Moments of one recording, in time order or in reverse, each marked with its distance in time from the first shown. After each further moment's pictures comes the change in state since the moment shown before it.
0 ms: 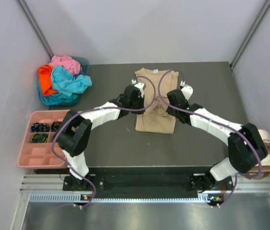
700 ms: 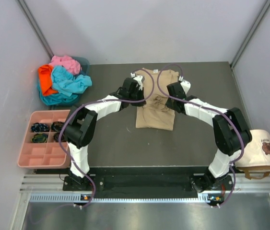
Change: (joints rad) left arm 0.093 0.174 0.174 0.044 0.112 0.013; right arm -0.122 0.269 0.157 0.082 -0.094 -0.050
